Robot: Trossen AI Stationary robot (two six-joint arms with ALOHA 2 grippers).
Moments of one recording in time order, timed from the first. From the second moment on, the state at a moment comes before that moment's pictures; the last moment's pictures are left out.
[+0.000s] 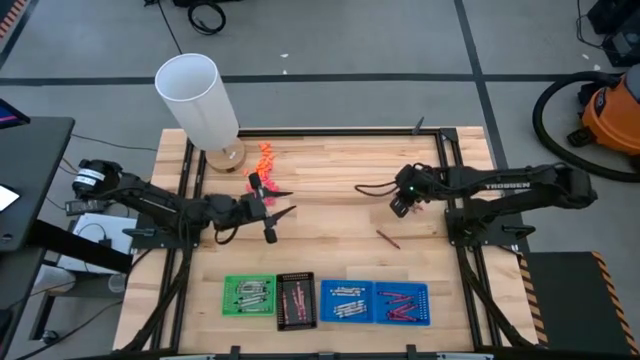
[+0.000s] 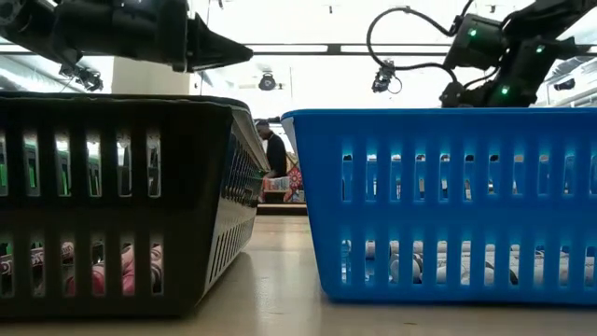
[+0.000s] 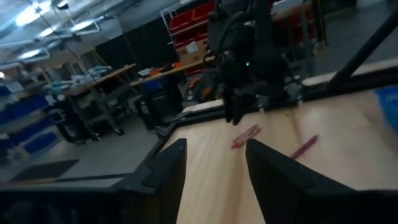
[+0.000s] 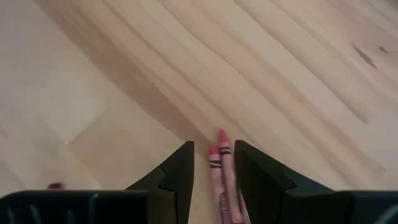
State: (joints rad) left arm -0.16 1.19 0.38 0.84 -0.48 0.34; right arm -0.23 1.01 0.55 -0.62 0.28 0.49
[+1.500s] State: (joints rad) left arm 0.00 1.19 0.38 0.80 -0.56 0.33; right arm 0.14 1.21 0.55 -0.39 0.32 0.58
